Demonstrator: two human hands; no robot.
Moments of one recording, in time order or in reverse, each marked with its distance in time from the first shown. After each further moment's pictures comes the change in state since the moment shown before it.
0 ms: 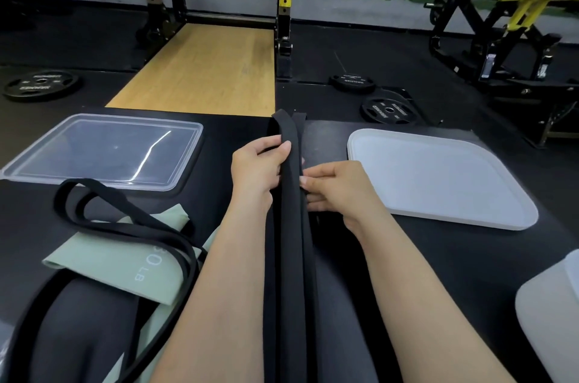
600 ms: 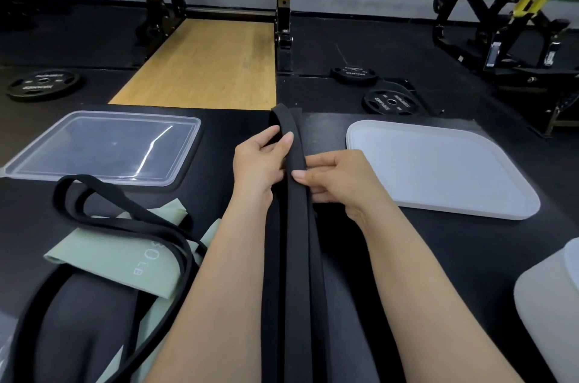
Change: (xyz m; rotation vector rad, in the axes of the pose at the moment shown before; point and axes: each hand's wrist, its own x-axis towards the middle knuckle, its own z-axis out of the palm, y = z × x) left_hand -0.006 -0.002 0.004 0.024 -0.018 0.020; right_hand 0.003 0.001 -0.008 -0.024 -0.013 -0.012
